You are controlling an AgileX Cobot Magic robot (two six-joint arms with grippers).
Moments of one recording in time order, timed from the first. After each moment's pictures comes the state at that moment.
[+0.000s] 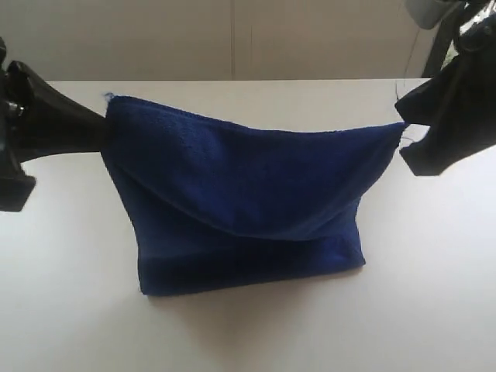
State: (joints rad) left arm -0.50 0.96 -0.96 -0.54 0.83 0.76; right arm 0.32 1.02 -1.00 0.02 0.78 -0.36
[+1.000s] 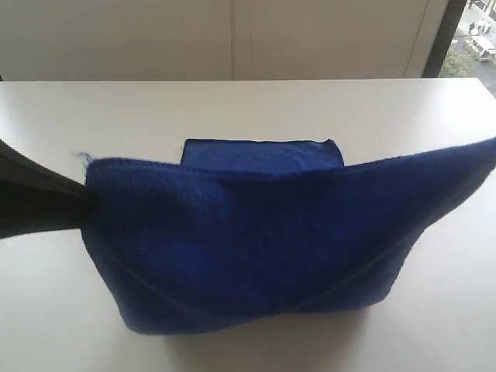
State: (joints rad) left arm -0.50 0.81 -0.84 -0.70 0.98 0.77; right arm 0.35 0.50 -0.80 0.16 0.75 -0.59
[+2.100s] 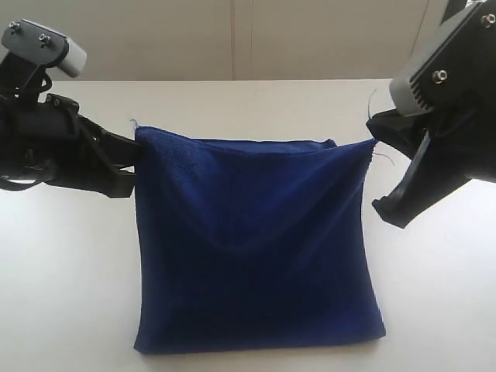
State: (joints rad) left arm -0.50 1.15 -0.72 -0.76 0.33 0.80; right arm 0.34 0.96 -0.68 0.13 0.28 -0.57
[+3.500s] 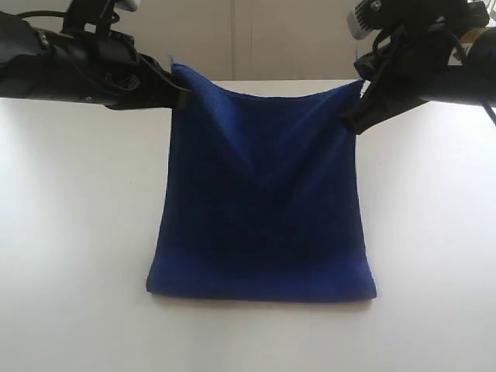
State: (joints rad) left arm -0.50 1.48 -1.03 -0.81 0.19 0.82; right arm 0.23 1.31 -0.90 -0.05 0.13 -0.43
